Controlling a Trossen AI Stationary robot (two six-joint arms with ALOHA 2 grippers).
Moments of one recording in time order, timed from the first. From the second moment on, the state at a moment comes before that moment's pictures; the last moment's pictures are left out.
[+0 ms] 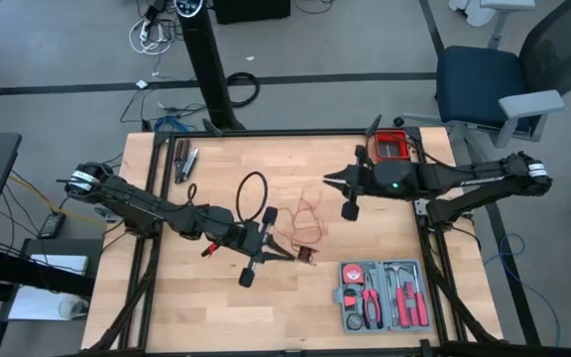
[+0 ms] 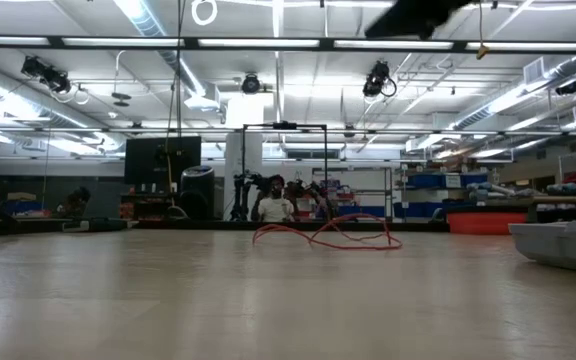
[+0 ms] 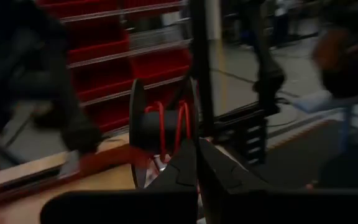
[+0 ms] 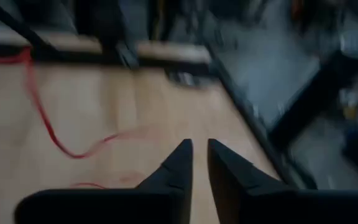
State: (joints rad) left arm -0.30 1.45 0.92 0.53 0.05 0.15; right arm 0.05 1.06 0.90 -0.21 0.37 -0.09
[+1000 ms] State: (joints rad) left arm -0.17 1.45 0.92 0.61 0.07 0.16; right arm 0.11 0.88 0.90 -0.41 0.10 0.12
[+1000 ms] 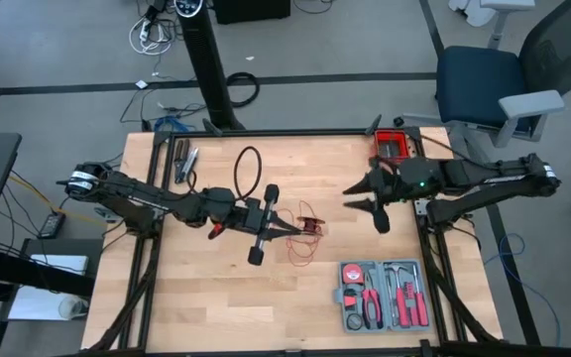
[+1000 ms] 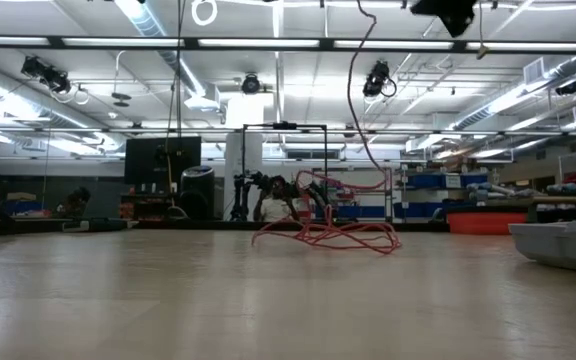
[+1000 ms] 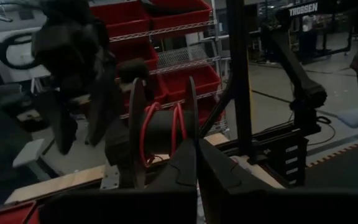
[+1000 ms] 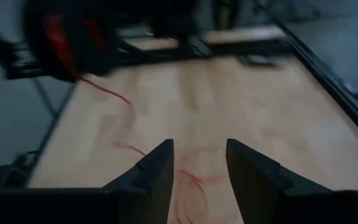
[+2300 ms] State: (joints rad) left arm -0.18 1.45 0.92 0.71 0.07 0.25; right arm 0.16 1.23 0.90 -0.08 -0.18 -0.02
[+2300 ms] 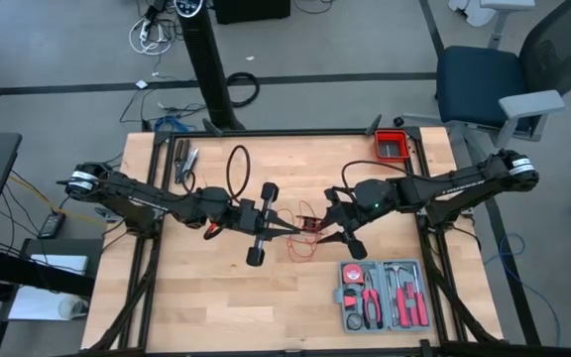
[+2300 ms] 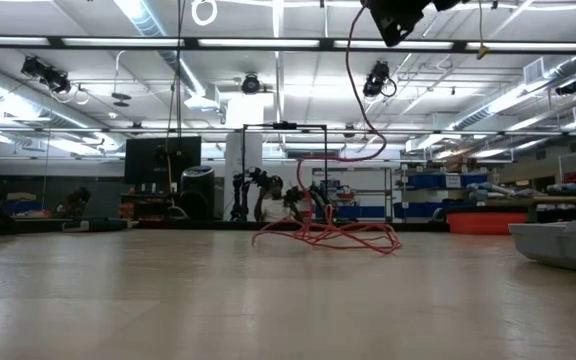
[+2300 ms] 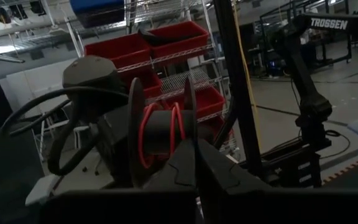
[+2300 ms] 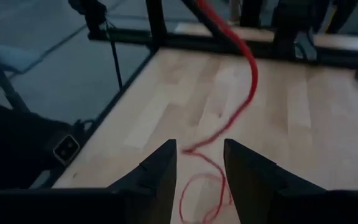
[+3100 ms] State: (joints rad) left arm -0.19 1.45 0.92 0.67 0.02 0.25; right arm 0.16 1.19 0.90 -0.13 -0.36 -0.17
